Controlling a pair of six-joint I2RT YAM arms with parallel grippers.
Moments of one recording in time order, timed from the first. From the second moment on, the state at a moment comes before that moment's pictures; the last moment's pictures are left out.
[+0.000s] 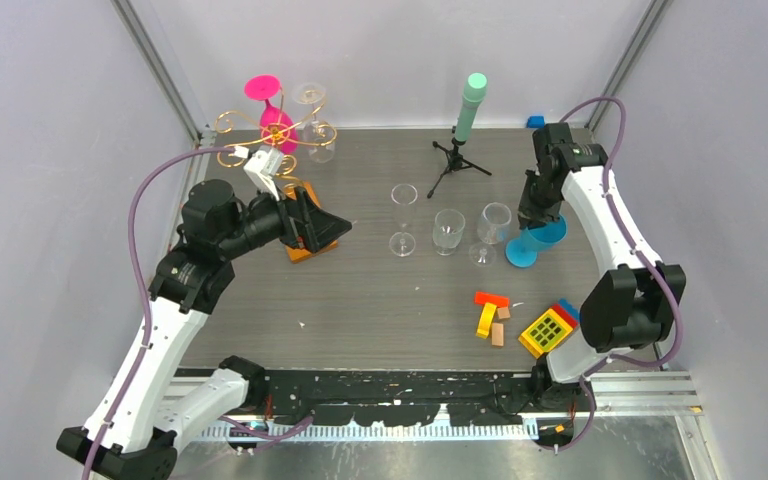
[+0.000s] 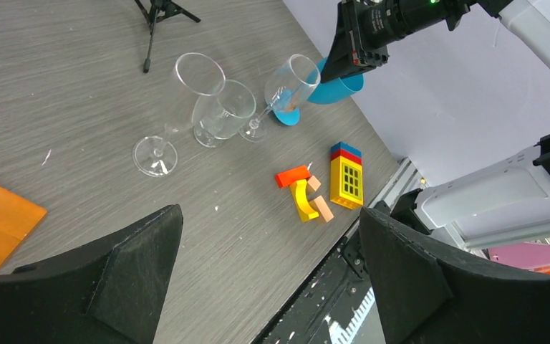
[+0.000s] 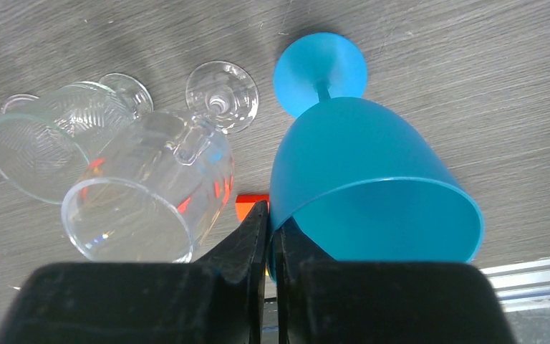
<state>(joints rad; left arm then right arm) -0.38 0.88 1.13 -0.46 0.52 -0.44 0.07 1.57 1.50 -1.15 0.07 0.41</state>
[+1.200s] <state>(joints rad) -0.08 1.49 1.84 -0.58 0.33 -0.57 0.07 1.31 1.49 -0.99 -0.06 0.47</state>
